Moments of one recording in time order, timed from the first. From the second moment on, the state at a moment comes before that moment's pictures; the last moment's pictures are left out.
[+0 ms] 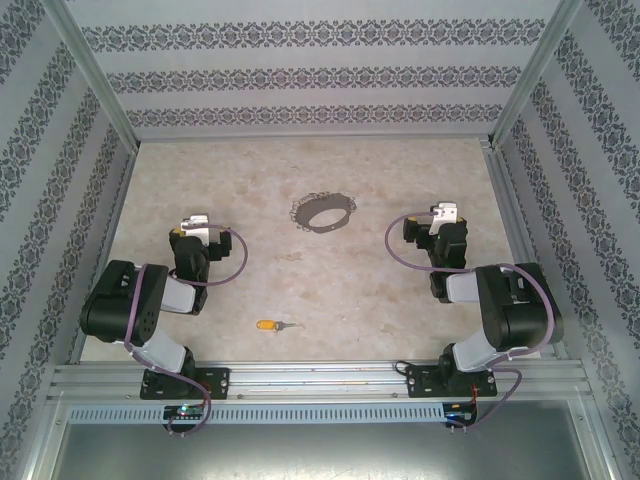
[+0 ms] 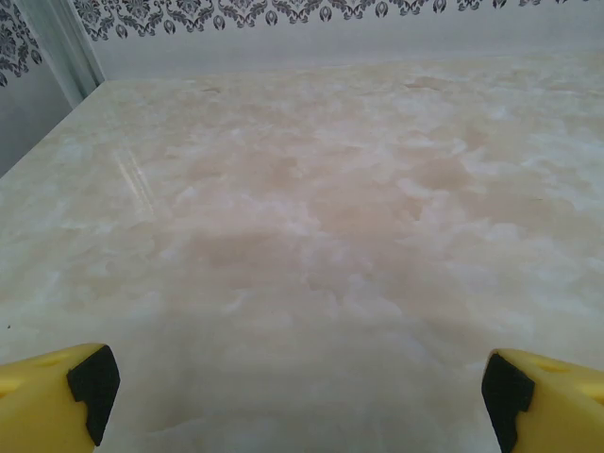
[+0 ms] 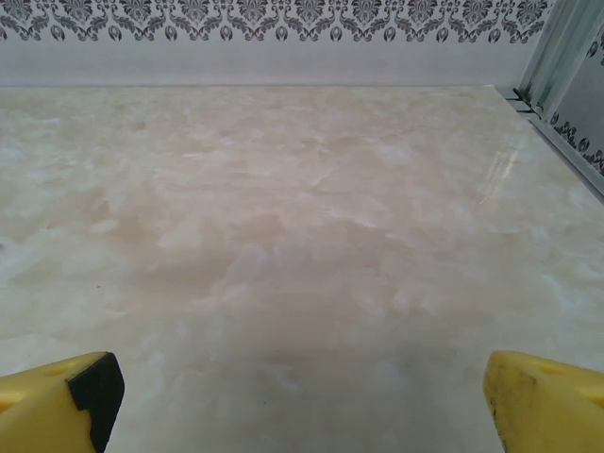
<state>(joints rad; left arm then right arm) -0.06 1.59 0.28 1.01 -0.23 0.02 0.05 1.54 0.35 0.87 0.09 0.03</state>
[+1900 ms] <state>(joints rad) -0.01 1.56 0.37 0.82 -0.08 0.00 0.01 1.52 0.36 0.84 0.04 0.03</state>
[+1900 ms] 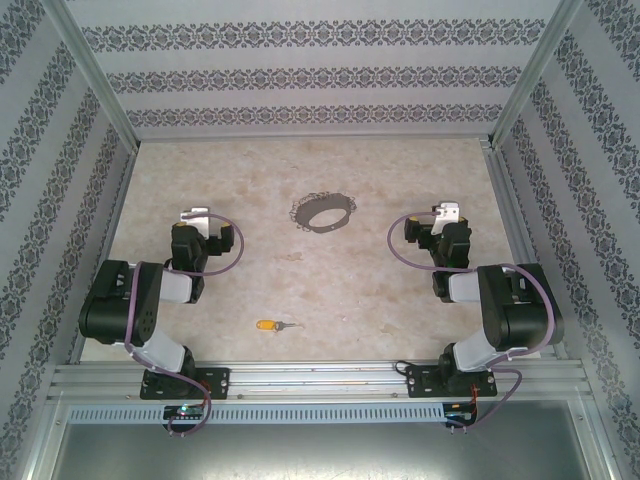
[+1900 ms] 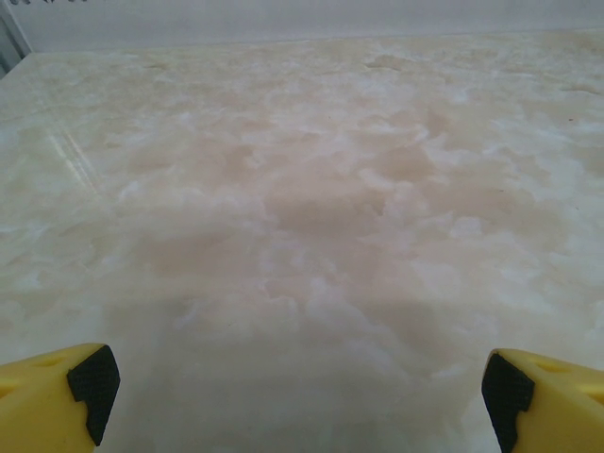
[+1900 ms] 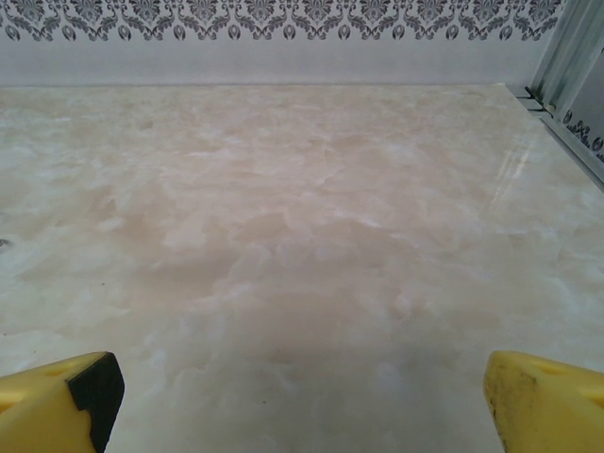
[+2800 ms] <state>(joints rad) -0.16 1.08 0.57 0.28 -0.02 -0.19 -0.04 1.44 0.66 0.56 -0.41 0.50</state>
